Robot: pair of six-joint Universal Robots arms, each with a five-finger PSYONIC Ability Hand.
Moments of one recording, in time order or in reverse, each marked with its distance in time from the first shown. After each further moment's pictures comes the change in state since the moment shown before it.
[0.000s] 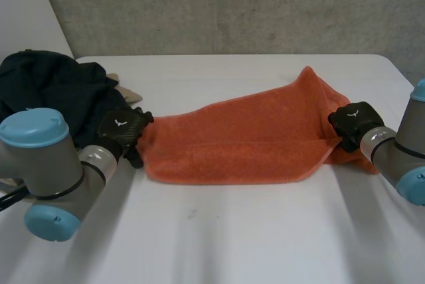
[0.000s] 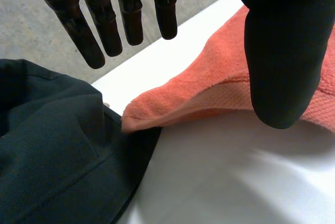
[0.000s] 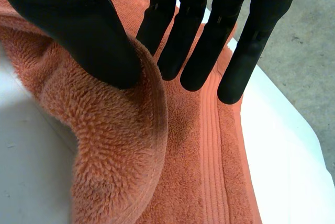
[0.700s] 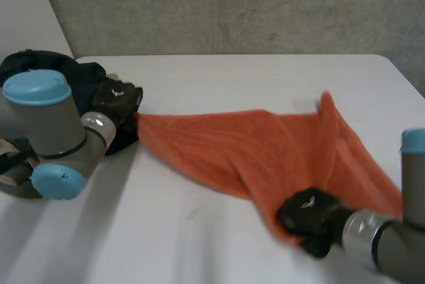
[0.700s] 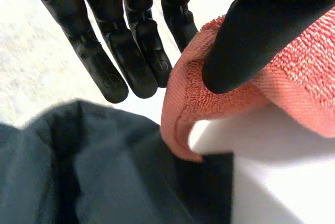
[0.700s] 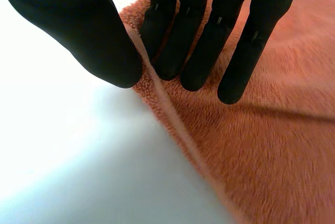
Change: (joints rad) left arm -0.002 -0.082 0.299 -0.141 -0.055 0.088; right arm 0.215 -0.415 0.503 0.372 -0.187 -0.002; left_hand 0.782 0.831 0.824 0.844 0.818; right_hand 0.000 0.000 0.000 0.000 0.013
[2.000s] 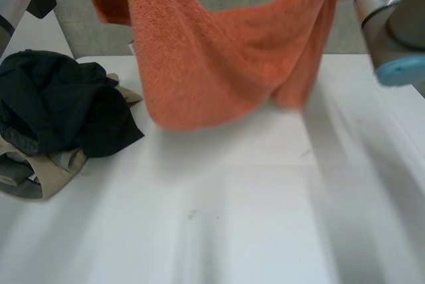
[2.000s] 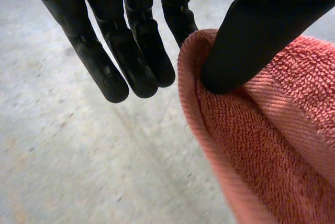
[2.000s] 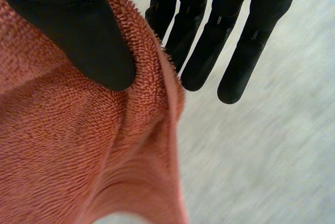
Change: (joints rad) left arm 0.026 0.538 0.110 0.096 0.282 -0.342; right arm -0.067 0.574 -1.482 -0.357 0.248 0.309; left_hand 0.000 0.004 0.005 0.004 0.000; right_hand -0.017 -0.004 -0.003 -0.004 -0.048
